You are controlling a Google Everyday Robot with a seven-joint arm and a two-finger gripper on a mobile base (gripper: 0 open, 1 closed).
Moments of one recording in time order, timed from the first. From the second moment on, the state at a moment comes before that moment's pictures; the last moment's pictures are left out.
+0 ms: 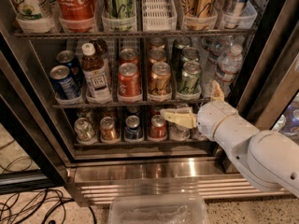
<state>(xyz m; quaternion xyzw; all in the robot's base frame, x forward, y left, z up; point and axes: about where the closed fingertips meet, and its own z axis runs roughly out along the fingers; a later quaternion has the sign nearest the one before) 0.558 -0.131 0.839 -0.23 0.71 0.09 0.66</state>
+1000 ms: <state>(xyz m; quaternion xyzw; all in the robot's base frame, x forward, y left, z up) 0.581 -0.148 0.848 -0.21 0.69 0.04 0.69</state>
